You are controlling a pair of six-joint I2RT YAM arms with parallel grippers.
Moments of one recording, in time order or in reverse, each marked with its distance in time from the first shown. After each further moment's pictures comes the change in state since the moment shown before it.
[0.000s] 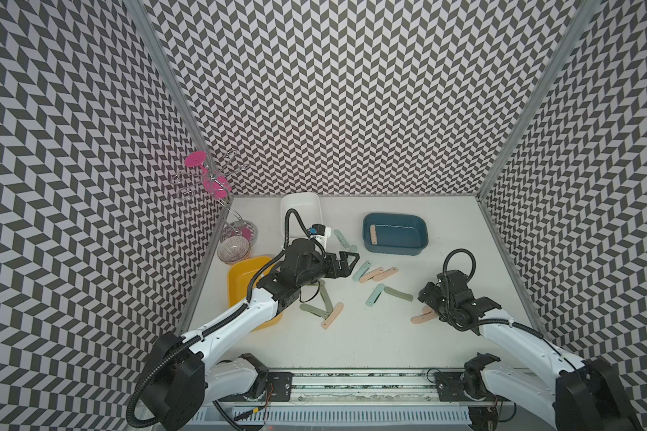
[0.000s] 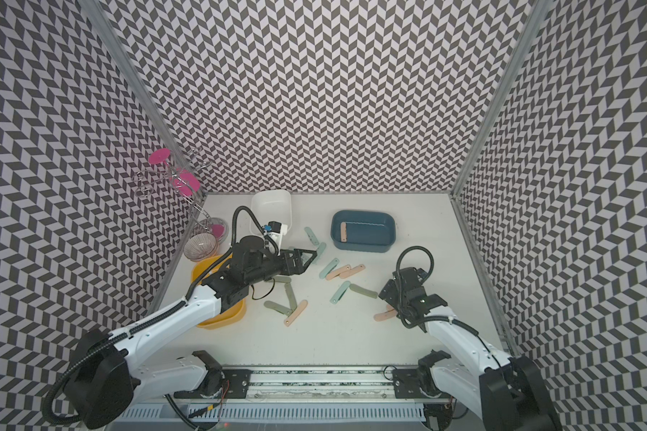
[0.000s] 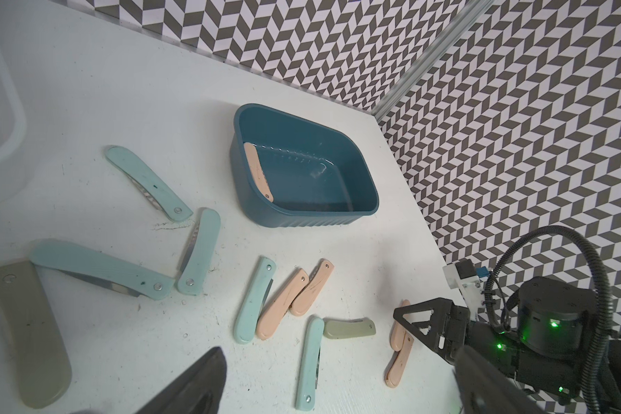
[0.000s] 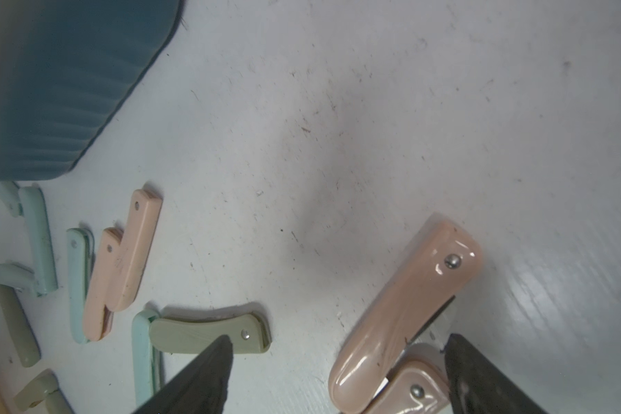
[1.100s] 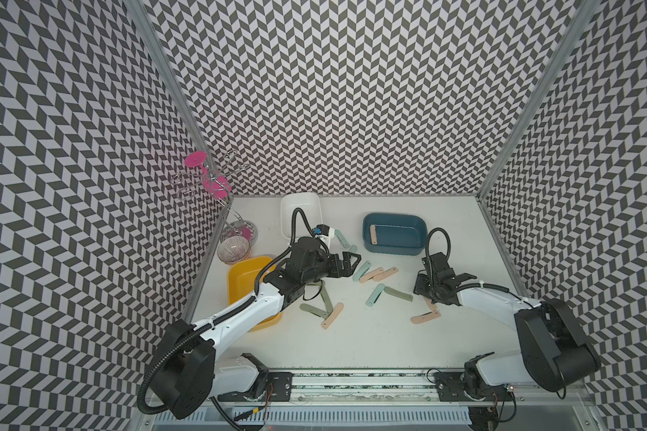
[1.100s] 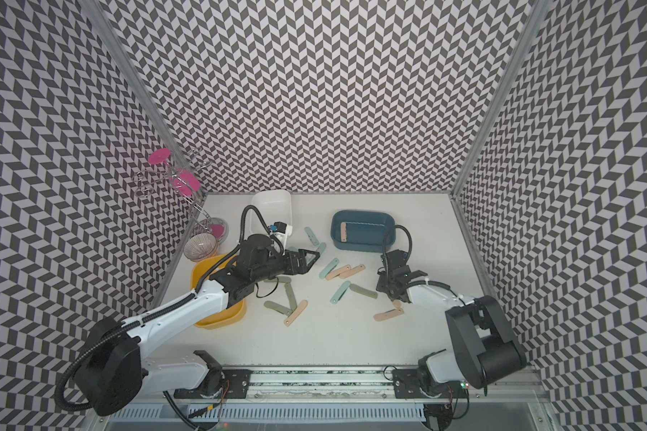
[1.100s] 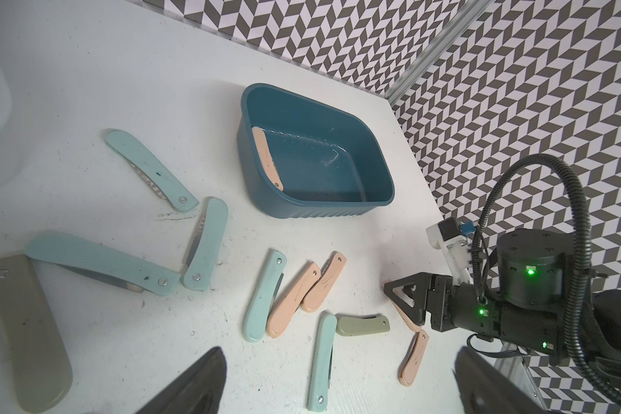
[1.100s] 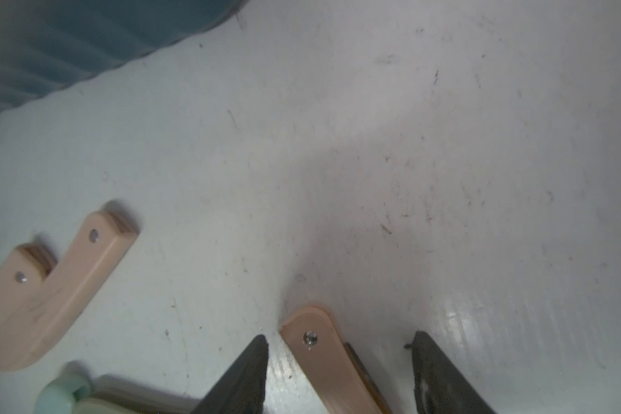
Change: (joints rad) left arm 0.000 0.074 0.020 0.000 0.000 0.016; right arm 0.017 0.347 0.198 0.061 0.073 -0.319
